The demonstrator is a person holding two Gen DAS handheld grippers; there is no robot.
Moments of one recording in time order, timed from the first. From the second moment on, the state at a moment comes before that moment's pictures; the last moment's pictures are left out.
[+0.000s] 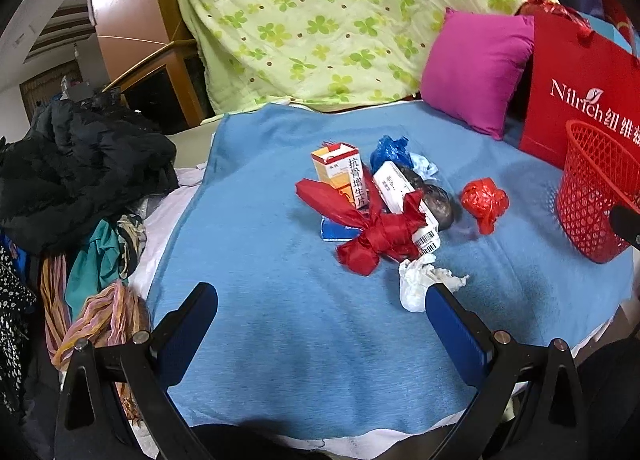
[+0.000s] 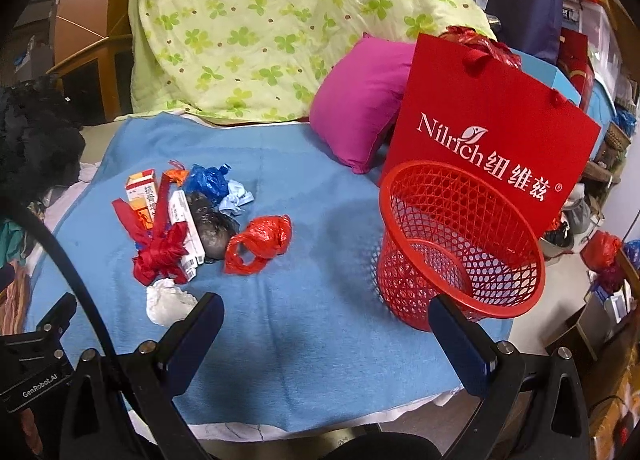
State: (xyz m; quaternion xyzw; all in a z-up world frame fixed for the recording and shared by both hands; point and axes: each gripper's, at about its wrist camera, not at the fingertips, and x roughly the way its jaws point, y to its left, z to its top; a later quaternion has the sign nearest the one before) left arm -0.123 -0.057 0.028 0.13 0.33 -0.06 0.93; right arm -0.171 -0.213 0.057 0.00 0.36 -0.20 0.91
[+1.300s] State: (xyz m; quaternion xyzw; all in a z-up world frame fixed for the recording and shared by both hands) left arm -0.064 -0.105 -0.030 0.15 0.40 -0.11 0.90; right arm -0.126 -0.261 -0.001 0.06 0.38 -0.18 0.91
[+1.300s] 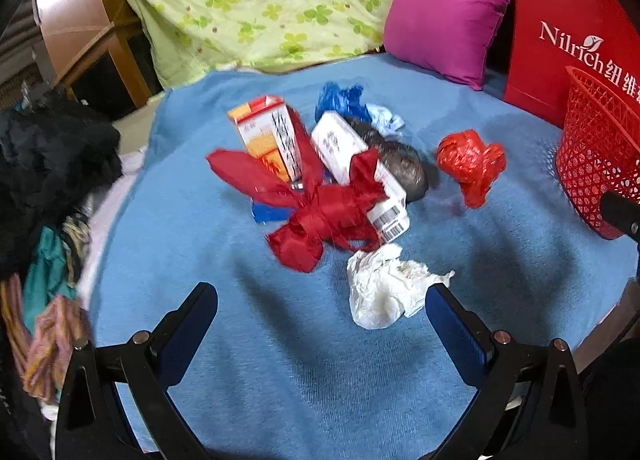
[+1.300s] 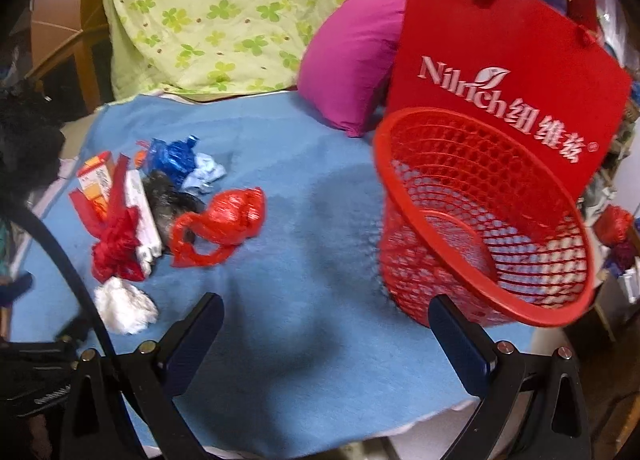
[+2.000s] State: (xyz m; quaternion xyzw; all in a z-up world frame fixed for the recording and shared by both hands) left arm -0.042 -0.106 -0.073 0.05 0.46 -0.25 0.85; right arm 0.013 -0.278 -0.058 0.17 0.42 -0.11 0.88
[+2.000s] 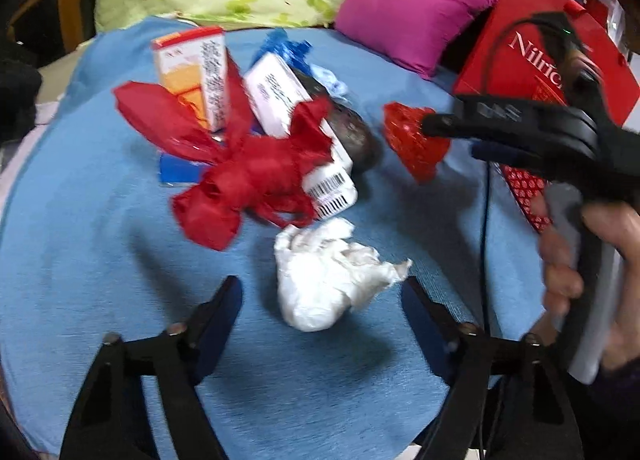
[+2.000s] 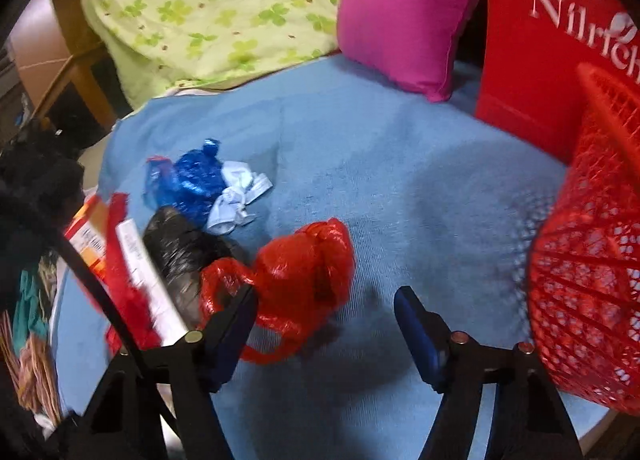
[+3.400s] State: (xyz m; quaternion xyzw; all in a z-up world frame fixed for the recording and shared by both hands) left arm -0.048 -0.053 -0.063 0.04 0.42 -0.23 0.88; right arm 0.026 -0.268 -0.059 0.16 0.42 -0.11 0.89
